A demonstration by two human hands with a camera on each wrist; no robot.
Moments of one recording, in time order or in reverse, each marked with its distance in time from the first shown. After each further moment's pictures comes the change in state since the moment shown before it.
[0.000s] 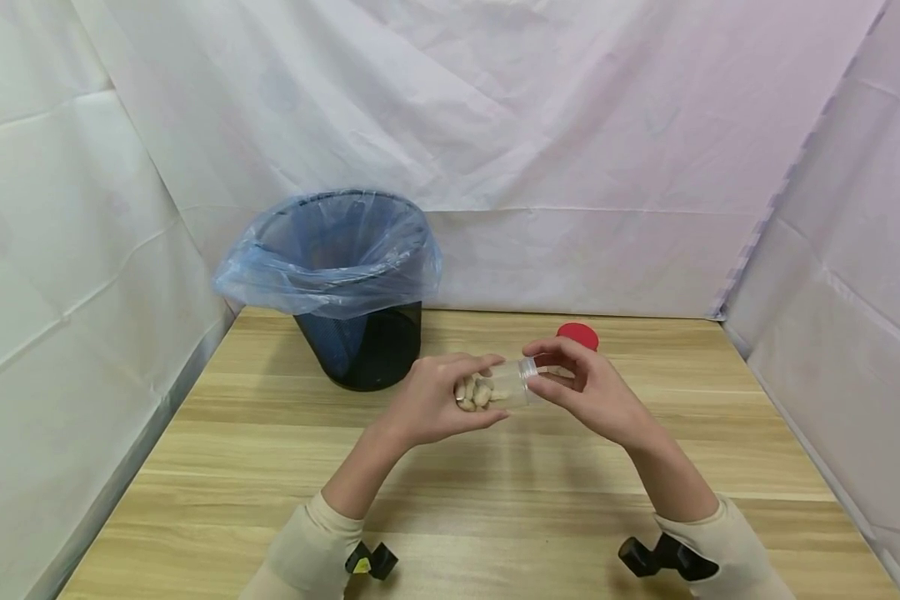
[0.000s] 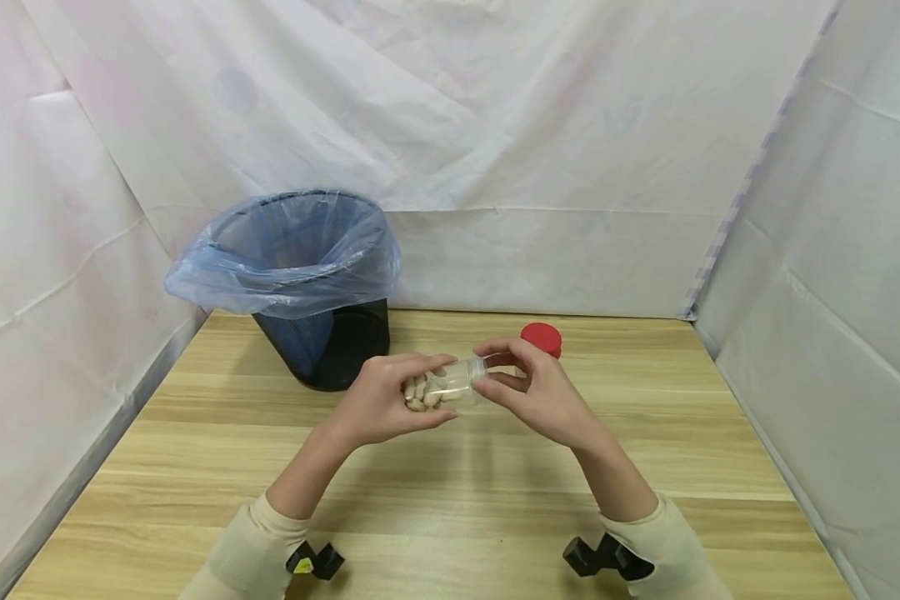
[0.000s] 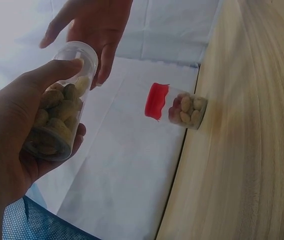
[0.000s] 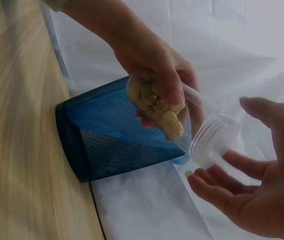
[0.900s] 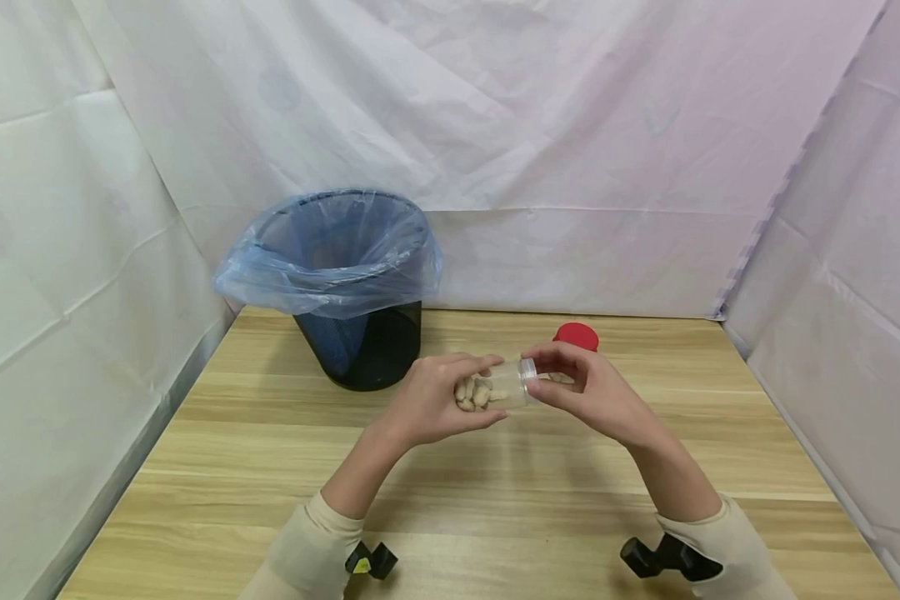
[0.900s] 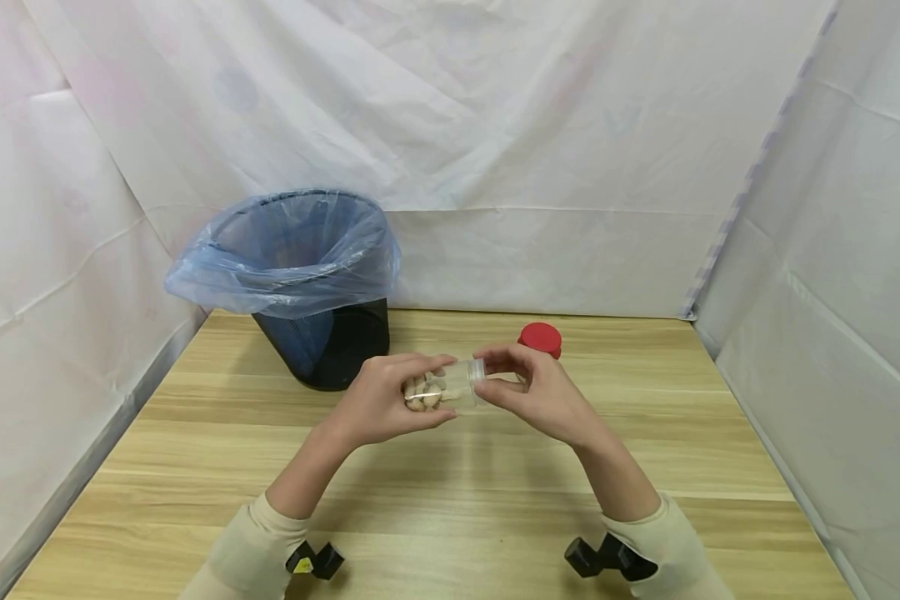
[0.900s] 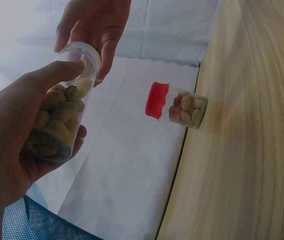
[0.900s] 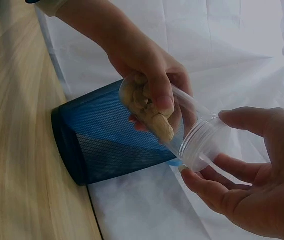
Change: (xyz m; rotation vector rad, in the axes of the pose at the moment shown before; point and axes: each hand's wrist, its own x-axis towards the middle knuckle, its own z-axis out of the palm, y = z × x) left_hand -0.001 0.000 -0.001 0.019 -0.001 0.006; right_hand 0.000 0.000 -0.003 -0.034 -0.034 0.047
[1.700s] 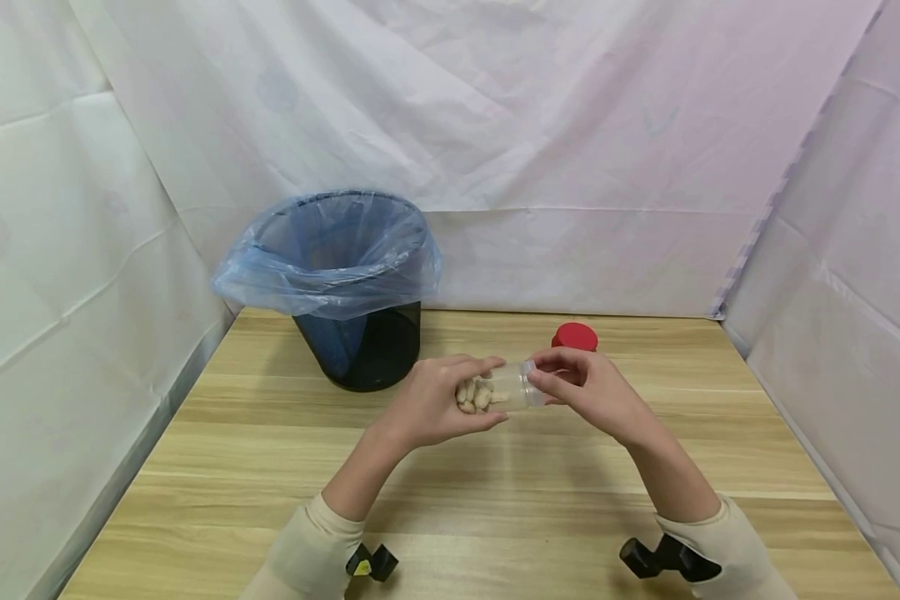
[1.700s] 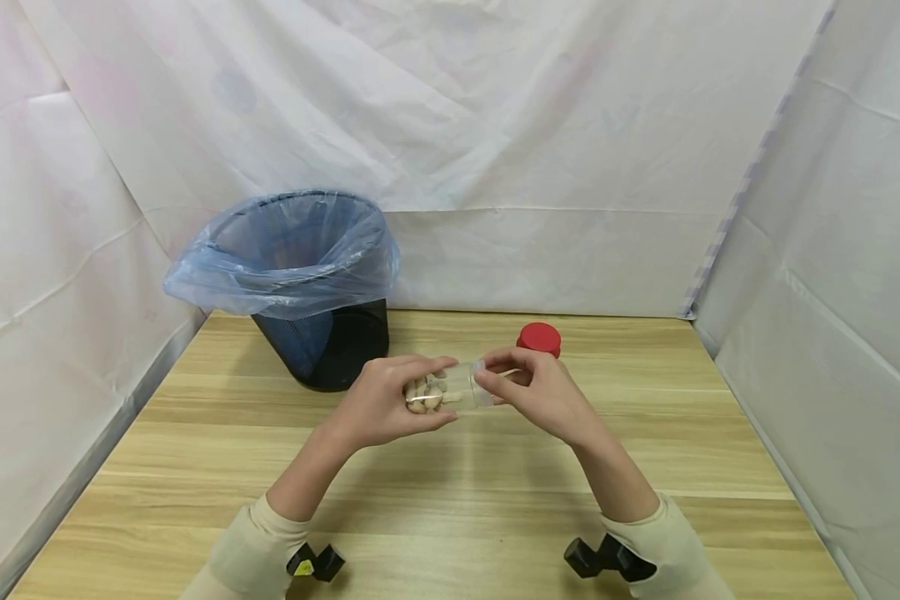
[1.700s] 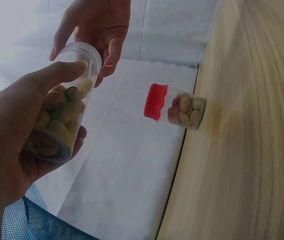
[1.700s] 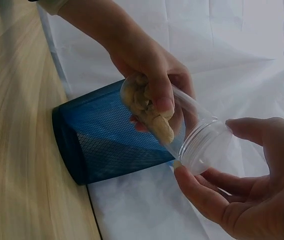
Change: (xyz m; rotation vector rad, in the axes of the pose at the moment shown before) left_hand 0.000 0.001 0.002 0.020 -0.012 0.012; right_hand 0.001 -0.002 0.000 -0.041 0.044 0.140
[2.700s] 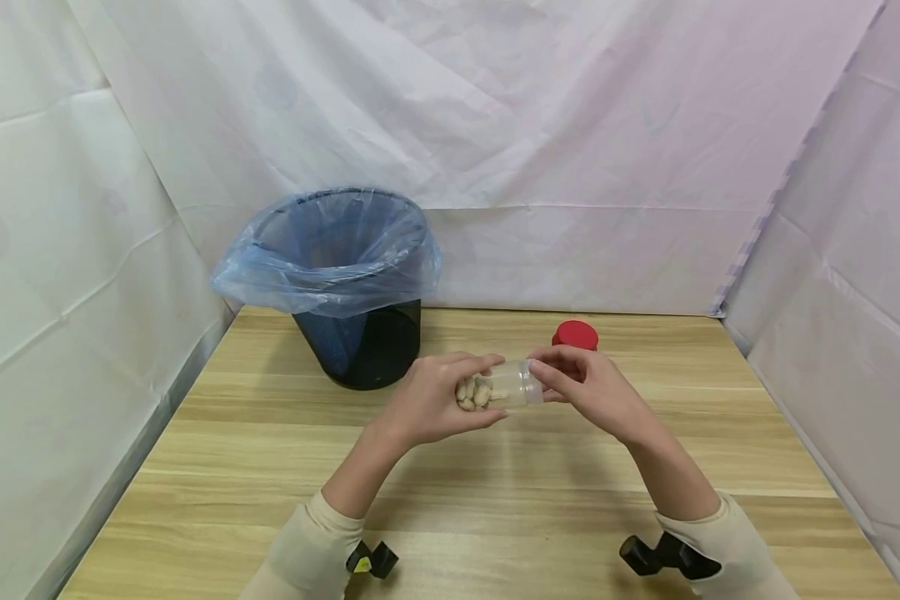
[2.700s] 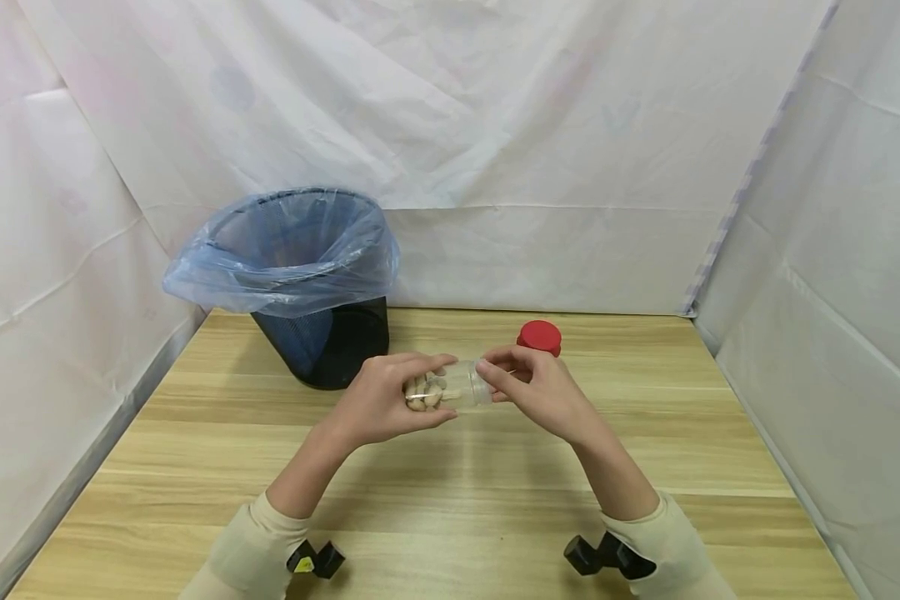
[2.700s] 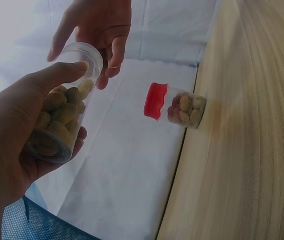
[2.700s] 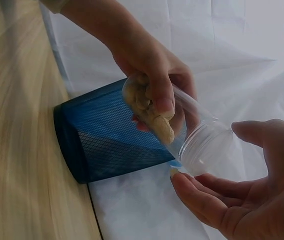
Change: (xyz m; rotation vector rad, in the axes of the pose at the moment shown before) left_hand 0.000 -0.001 0.000 0.012 -0.003 -0.007; right_hand 0.001 -0.001 0.001 0.018 0.001 0.028
